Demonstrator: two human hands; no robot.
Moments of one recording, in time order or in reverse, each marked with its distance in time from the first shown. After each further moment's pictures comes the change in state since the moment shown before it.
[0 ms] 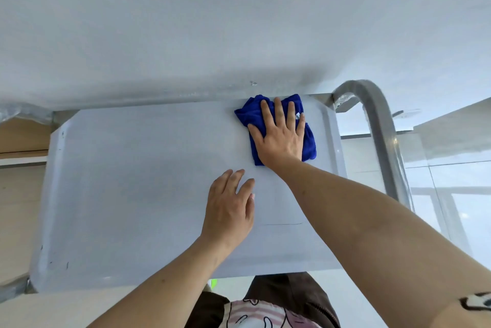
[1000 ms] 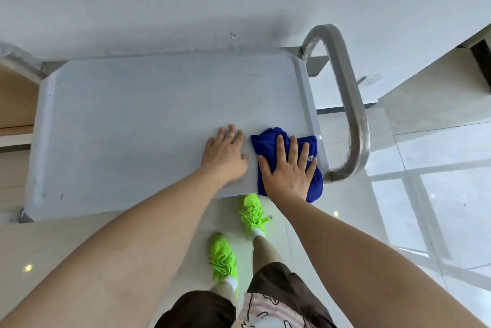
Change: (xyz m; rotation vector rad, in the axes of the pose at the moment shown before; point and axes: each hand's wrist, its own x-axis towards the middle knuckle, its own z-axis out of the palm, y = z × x) left_hand -0.039 0.013 0.024 0.102 -0.437 -0.050; right_hand -0.256 0.042 0.028 0.035 -0.030 0.309
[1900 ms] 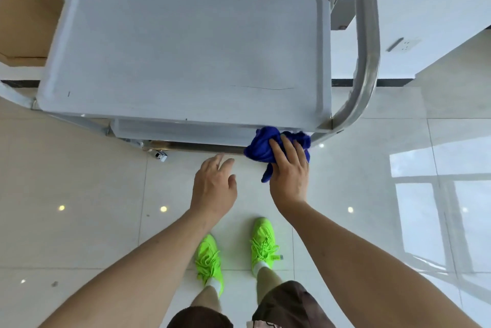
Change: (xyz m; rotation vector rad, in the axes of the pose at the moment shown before) left_hand -0.193 0.029 0.177 -0.231 0.353 -0.178; right_hand -0.130 0.098 0.066 0.331 0.254 -0.454
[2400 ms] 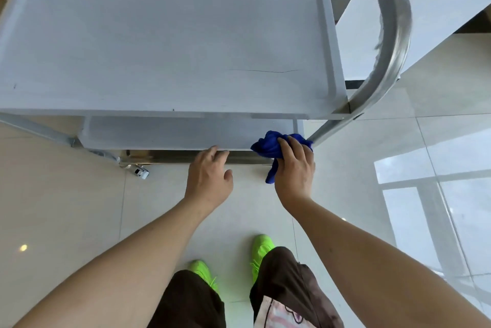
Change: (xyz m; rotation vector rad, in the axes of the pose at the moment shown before) left_hand 0.060 -0.061 0.072 0.019 0.019 0.113; right_hand 0.003 0.032 0.071 -0.056 0.013 0.185
